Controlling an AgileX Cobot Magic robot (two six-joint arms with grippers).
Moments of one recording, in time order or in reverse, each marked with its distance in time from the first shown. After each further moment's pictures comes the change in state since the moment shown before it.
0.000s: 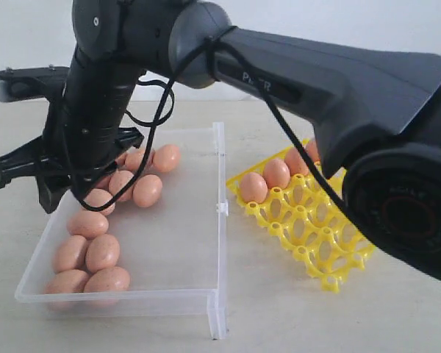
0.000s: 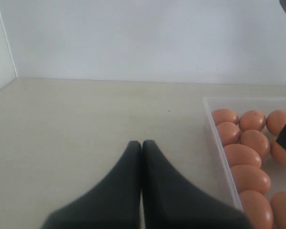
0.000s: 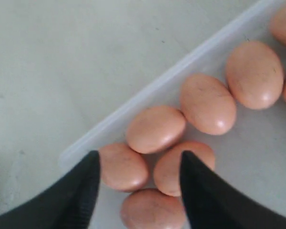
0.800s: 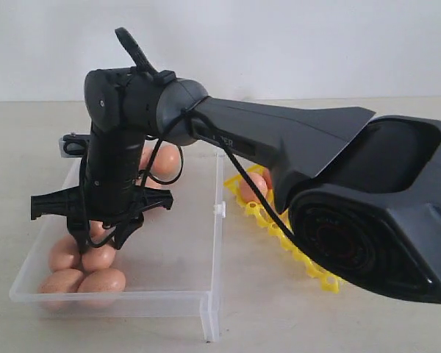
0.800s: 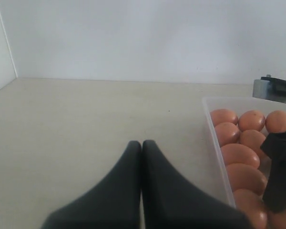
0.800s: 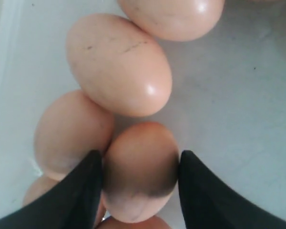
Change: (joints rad) left arm 0.000 0.000 0.000 0.000 0.000 0.000; right arm -0.004 0.168 -0.015 -0.071 0.014 0.459
